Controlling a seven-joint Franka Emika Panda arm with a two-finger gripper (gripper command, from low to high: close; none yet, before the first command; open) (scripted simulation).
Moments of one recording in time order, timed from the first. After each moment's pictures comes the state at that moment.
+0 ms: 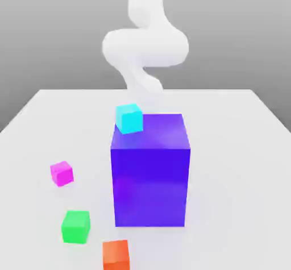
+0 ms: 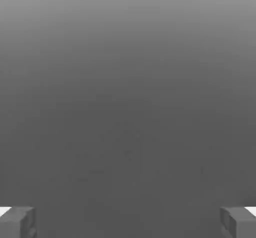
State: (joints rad) arm -0.07 -0.75 0.02 -2.35 0.00 2.34 0.92
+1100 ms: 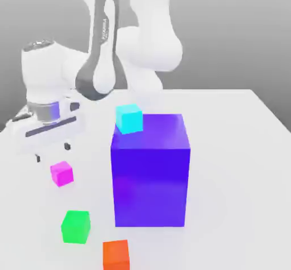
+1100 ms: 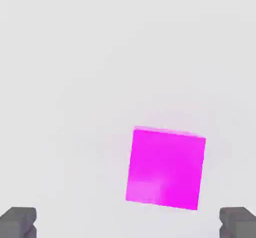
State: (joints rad) arm -0.88 -0.05 0.01 -2.97 -0.01 2.93 2.38
